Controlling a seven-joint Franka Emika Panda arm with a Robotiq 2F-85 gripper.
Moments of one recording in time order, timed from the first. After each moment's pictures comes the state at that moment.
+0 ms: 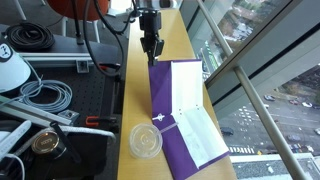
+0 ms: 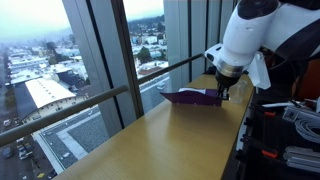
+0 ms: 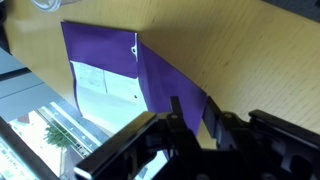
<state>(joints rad) 0.17 0.07 0.17 -2.52 -1.05 2.46 0.81</state>
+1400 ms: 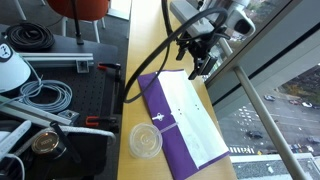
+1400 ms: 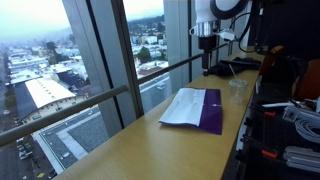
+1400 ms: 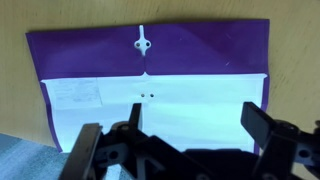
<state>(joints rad) -0.02 0.14 0.04 -2.15 -0.13 2.29 -0.18</state>
